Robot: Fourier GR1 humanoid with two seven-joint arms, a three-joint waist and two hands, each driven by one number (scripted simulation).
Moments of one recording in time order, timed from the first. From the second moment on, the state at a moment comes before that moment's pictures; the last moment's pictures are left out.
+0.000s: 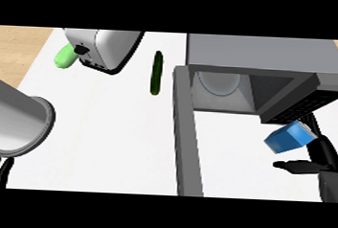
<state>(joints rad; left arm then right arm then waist) 0.64 0.02 0.02 -2.26 0.14 -0.18 -0.23 -0.43 -0.41 -0.29 -0.29 0.16 0.28 -0.97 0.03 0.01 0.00</state>
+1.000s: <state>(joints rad) 0.66 0.02 0.05 -2.26 0.16 -0.20 -0.24 -0.43 -0.38 -0.32 -0.32 0.01 0.43 -0.87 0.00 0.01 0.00</state>
